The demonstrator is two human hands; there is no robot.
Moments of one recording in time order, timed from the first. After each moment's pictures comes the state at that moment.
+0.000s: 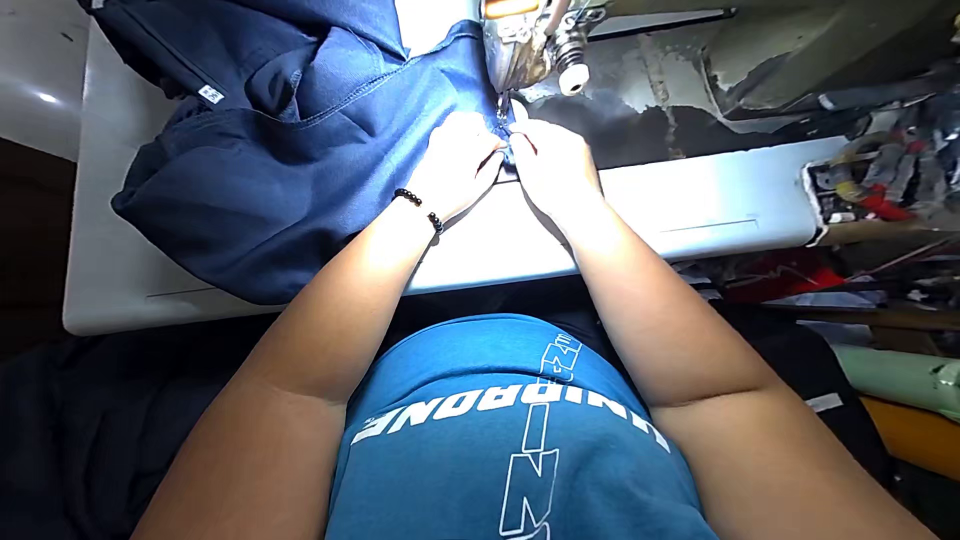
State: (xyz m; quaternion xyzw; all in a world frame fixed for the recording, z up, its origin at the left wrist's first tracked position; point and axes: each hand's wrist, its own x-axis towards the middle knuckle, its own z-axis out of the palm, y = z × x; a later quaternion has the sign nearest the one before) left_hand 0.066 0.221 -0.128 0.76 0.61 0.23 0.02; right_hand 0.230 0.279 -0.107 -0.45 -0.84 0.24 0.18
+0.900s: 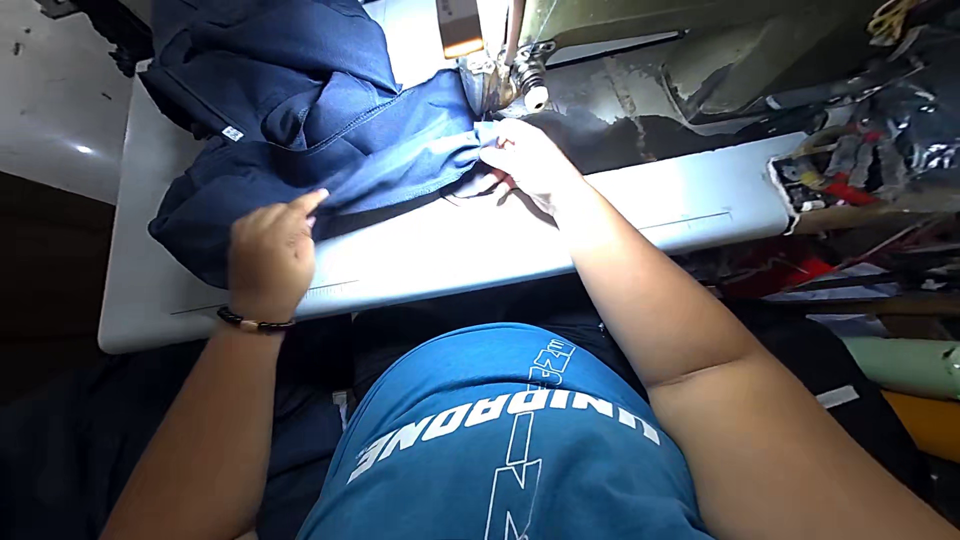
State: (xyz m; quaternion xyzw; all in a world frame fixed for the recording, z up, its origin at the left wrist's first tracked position) left_hand -0.020 0.049 -0.079 0.62 0.76 0.19 -0.10; right_hand 0.230 0.292 -0.100 -0.32 -0.70 0.59 0.25
